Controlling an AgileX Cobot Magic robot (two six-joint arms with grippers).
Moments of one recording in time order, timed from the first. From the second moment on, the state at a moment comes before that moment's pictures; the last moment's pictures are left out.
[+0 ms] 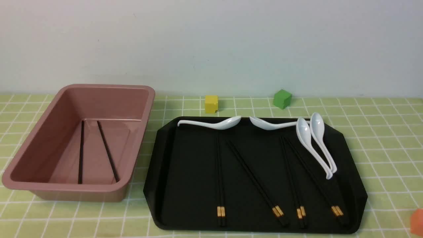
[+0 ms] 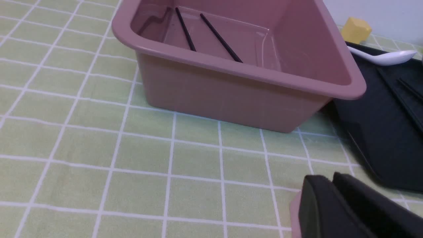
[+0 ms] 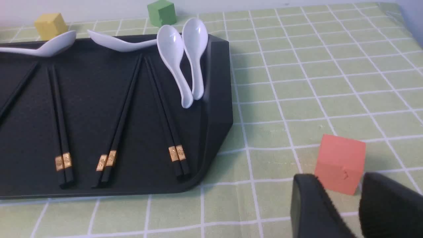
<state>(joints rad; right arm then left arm) -0.01 -0.01 0.02 0.01 0.37 0.11 -0.07 -0.01 0.03 -0.06 0.37 -0.23</state>
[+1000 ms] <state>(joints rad) -0.01 -0.01 0.02 0.01 0.37 0.11 -0.07 -0.01 0.03 -0.48 0.35 -0.50</state>
